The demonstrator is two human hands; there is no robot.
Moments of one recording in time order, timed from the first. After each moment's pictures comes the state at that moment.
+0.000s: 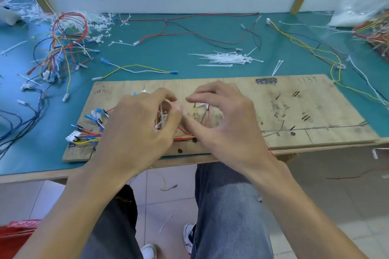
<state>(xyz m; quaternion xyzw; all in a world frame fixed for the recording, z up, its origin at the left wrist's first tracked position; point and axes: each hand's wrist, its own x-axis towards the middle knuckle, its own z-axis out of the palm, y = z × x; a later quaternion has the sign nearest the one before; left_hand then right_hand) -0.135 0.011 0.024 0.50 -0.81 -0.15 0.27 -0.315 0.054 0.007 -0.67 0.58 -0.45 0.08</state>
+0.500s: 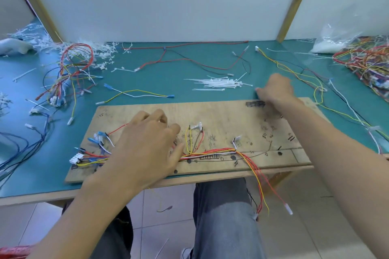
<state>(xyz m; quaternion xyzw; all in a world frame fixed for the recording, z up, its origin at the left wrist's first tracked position) -0.150 0.000 0.031 0.44 -0.89 0.09 0.03 -0.517 -0.084 0.004 -0.41 0.89 -0.17 0.07</state>
